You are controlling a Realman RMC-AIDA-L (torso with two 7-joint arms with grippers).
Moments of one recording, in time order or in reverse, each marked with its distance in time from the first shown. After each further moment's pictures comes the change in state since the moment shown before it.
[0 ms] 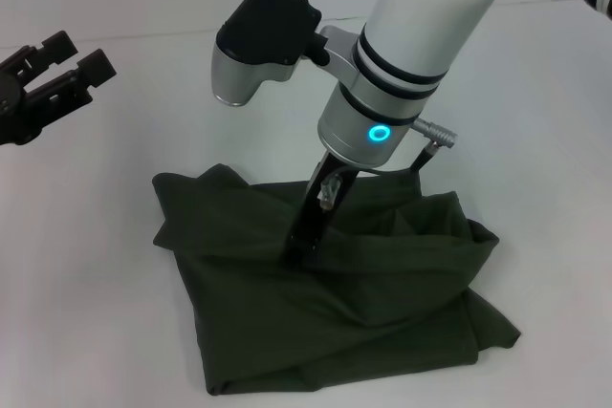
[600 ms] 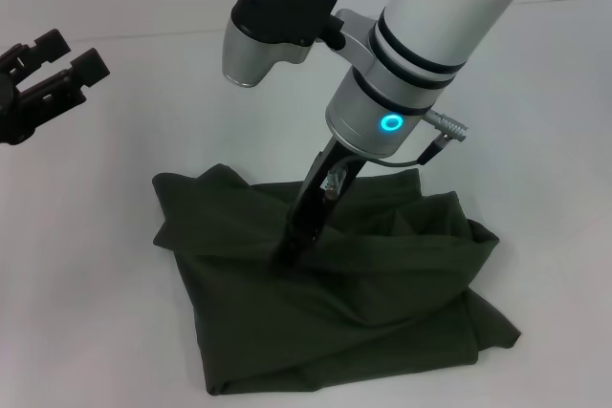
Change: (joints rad) left arm 0.007 -0.002 -0.002 0.026 0.000 0.005 -0.002; right arm -0.061 0.000 0.041 -0.115 -0.002 -0.043 0.000
